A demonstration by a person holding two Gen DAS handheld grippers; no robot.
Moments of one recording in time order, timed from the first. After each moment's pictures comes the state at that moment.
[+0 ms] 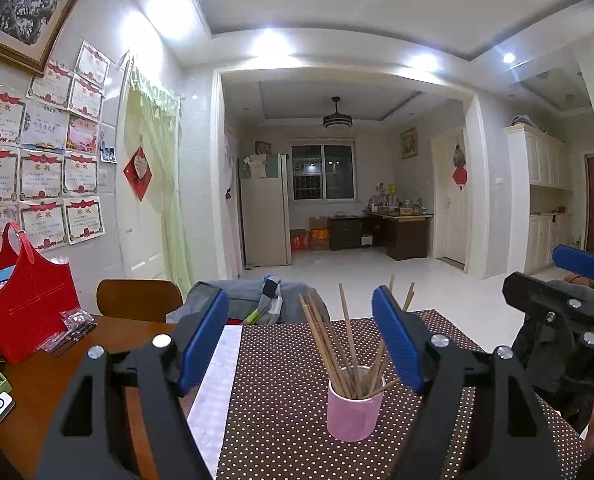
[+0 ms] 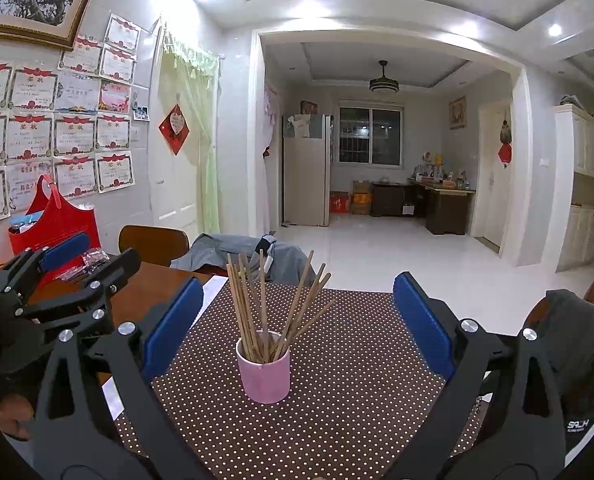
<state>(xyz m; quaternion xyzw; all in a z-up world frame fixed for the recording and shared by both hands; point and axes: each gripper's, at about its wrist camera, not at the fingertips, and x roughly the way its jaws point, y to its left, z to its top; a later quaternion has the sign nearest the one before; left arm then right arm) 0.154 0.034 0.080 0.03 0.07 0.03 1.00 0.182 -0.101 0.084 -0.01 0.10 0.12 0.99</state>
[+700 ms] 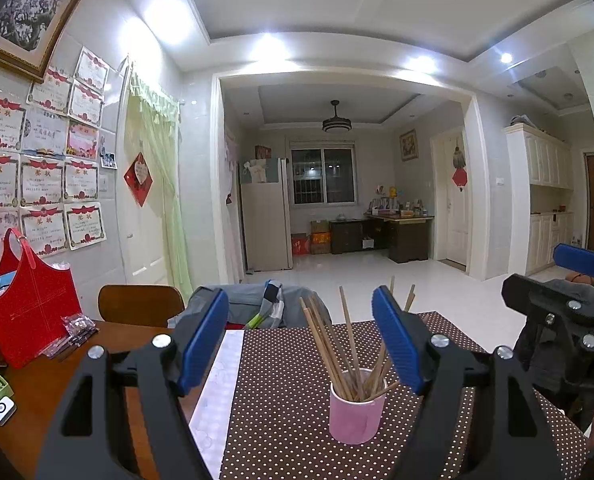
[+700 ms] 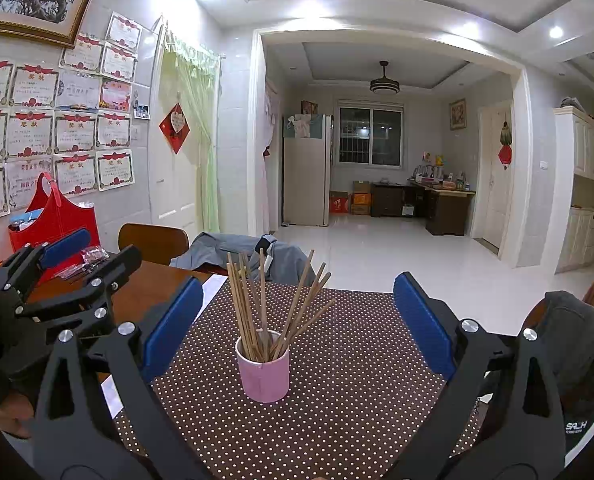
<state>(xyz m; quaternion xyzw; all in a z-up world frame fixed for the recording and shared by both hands) 0.151 0.036 0.083 0.03 0.06 0.03 1.00 0.181 -0.101 0.085 -0.02 0.10 0.12 0.99</state>
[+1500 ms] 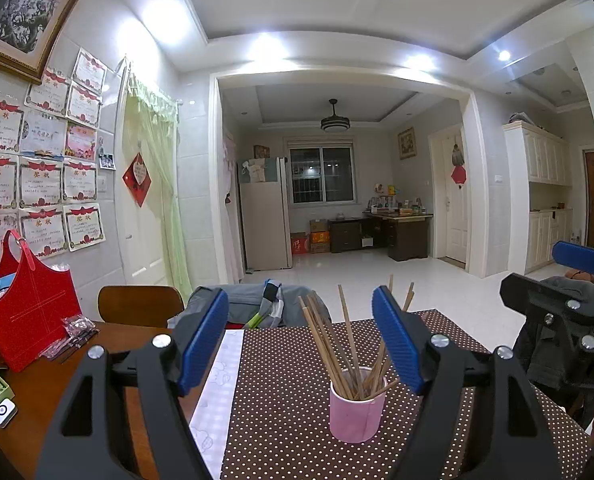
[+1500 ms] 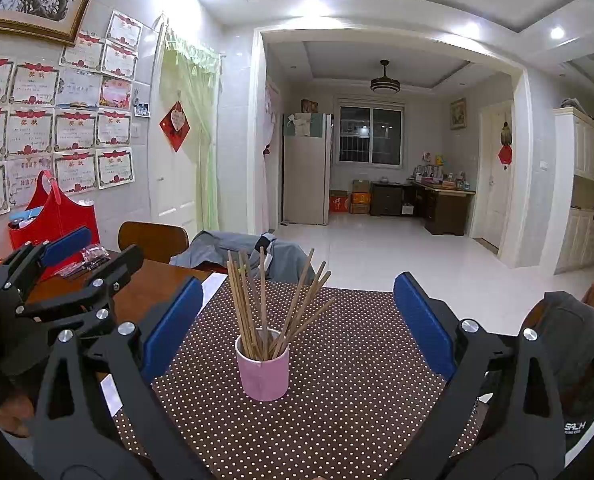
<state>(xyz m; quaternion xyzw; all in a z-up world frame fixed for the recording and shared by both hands) 0.155 0.031 0.082 0.04 0.06 0.03 1.00 0.181 -0.102 0.082 -0.02 0.10 0.12 0.99</state>
